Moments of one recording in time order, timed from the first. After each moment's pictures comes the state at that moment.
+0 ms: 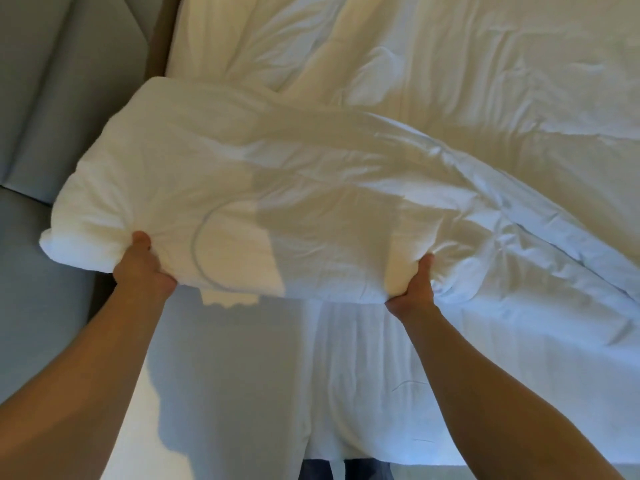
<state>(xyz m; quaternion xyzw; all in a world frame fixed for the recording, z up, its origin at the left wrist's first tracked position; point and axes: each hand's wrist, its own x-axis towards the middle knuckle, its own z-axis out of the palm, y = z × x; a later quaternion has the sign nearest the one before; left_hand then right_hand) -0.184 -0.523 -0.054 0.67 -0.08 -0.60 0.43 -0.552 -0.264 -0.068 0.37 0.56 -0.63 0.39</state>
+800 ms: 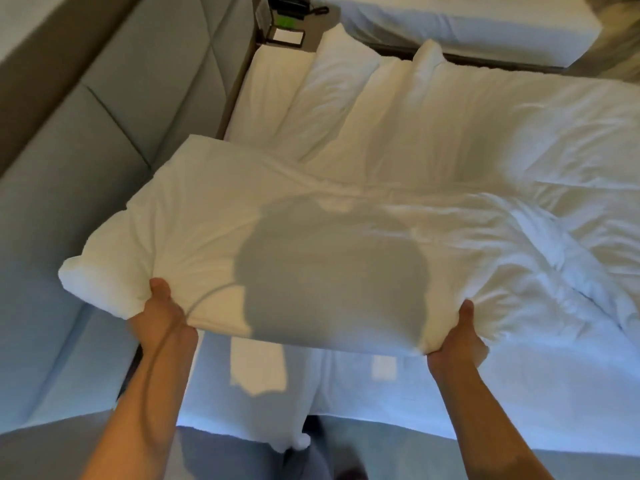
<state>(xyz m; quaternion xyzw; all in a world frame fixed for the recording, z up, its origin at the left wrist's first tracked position) -0.101 -0.304 0.104 0.67 -0.13 -0.52 0.52 -0.461 -0.091 0.079 0.31 0.71 -0.59 0.21</state>
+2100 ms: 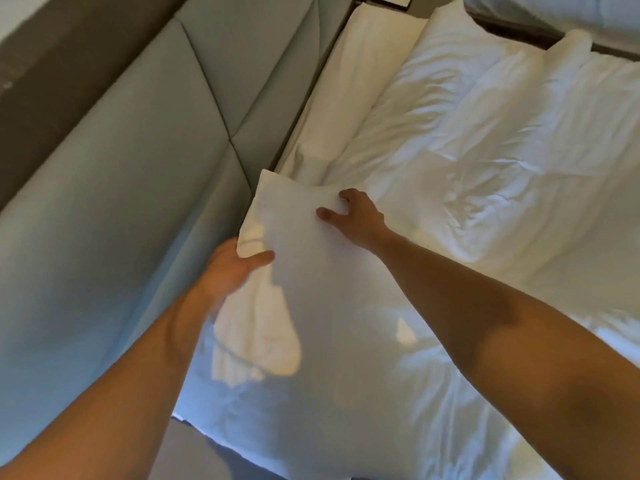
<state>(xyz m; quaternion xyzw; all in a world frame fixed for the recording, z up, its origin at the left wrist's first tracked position) -0.060 -0.436 0.029 0.65 -0.48 -0.55 0.21 -0.324 -0.463 0.036 -0.52 0.76 -0.15 0.37</state>
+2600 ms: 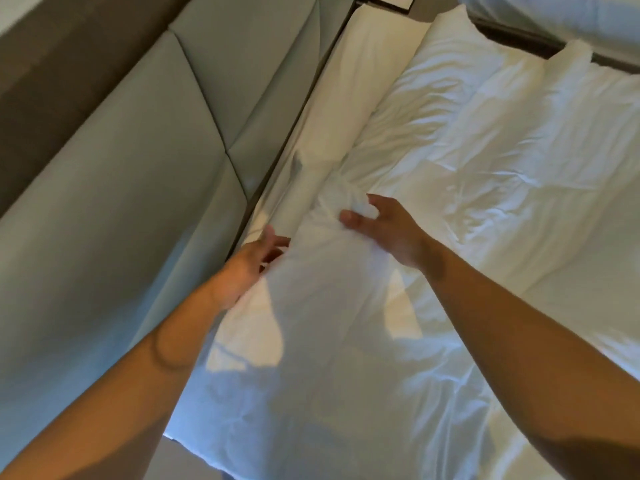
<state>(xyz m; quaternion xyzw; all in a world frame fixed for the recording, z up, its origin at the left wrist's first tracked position) -0.093 -0.466 0.056 0.56 -0.48 -0.66 0.17 -0.367 -0.455 0.083 -0.46 0.62 -0.33 0.54</state>
